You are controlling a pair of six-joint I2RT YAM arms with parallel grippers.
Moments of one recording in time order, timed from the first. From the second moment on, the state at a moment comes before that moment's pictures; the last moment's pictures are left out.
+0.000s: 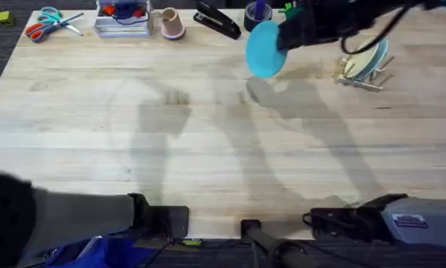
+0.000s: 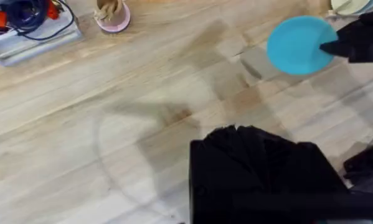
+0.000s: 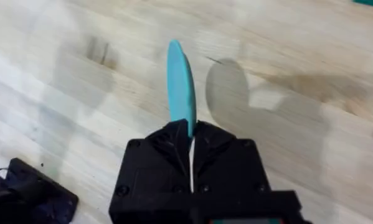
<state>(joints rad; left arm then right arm) 0.15 1.54 2.20 -1.69 0.46 0.39 0.35 1.51 1.50 -1.00 -0.26 0.10</state>
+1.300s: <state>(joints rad) 0.15 1.12 1.87 -1.69 0.39 0.32 -0.05 1.12 1.50 -1.36 0.10 0.06</state>
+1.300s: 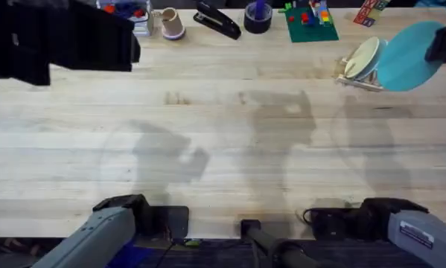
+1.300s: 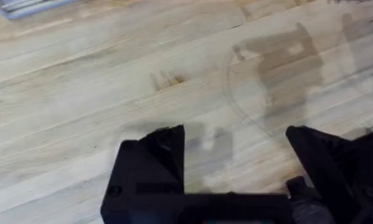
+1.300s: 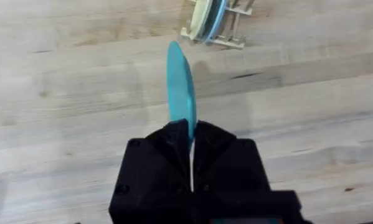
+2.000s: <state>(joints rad) 0.15 1.12 1.87 -1.69 0.39 0.32 -0.08 1.07 1.50 -1.38 0.11 0.12</state>
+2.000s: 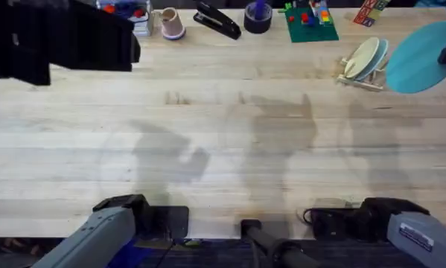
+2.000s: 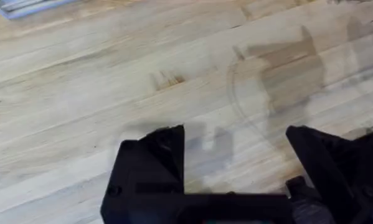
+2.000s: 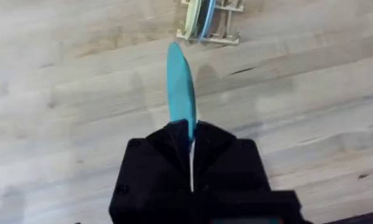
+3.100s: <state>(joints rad) 0.15 1.12 1.87 -1.69 0.39 0.32 -0.14 1.22 1.50 -1.29 0.28 0.40</state>
